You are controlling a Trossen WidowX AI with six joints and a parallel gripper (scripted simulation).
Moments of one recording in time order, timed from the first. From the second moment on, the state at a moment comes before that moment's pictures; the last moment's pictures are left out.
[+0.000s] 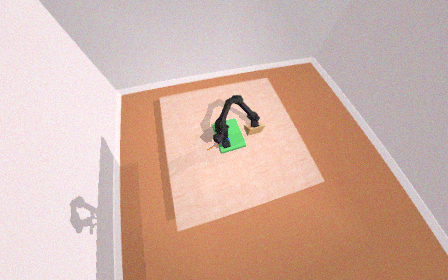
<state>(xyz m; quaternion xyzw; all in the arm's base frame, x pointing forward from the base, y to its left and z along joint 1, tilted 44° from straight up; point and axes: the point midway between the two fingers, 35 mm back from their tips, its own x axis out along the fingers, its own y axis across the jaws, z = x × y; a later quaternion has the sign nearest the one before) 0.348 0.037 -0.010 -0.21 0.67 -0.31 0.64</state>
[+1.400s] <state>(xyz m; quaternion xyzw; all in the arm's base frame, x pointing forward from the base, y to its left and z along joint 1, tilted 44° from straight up) 0.346 0.018 -0.031 -0.21 0.67 -0.31 0.64</state>
